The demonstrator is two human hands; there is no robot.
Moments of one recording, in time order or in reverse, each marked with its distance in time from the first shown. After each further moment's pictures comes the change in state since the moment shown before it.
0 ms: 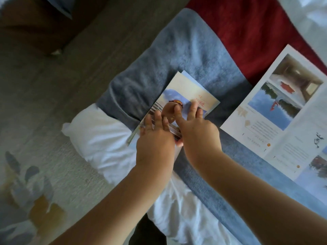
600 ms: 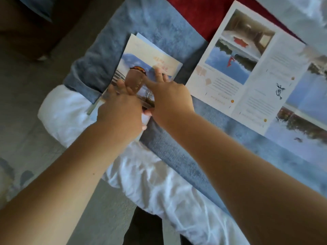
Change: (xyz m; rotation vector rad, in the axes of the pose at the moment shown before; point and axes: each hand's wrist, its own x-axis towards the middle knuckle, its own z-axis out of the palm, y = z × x) left_hand -0.027 0.014 0.000 0.168 0.237 -0.042; right_hand -0.028 0.021 -0.002 0.256 0.291 -0.109
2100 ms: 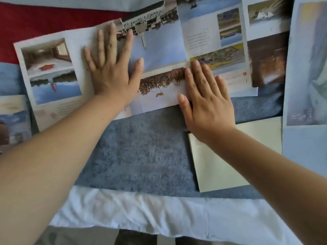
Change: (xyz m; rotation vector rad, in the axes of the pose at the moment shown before) left_hand 0.048 0.311 0.000 0.050 0.582 0.567; right_hand -0.279 0.281 0.080 0.242 0.398 0.635
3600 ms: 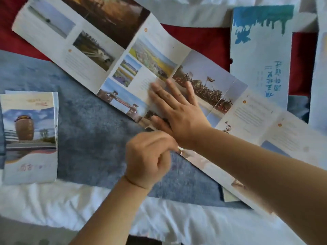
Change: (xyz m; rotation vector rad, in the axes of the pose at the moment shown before) left_hand -0.183 0.014 -0.027 -0.754 0.220 0.364; right_hand 0.031 -0.098 0.020 -0.047 -0.154 -0.427
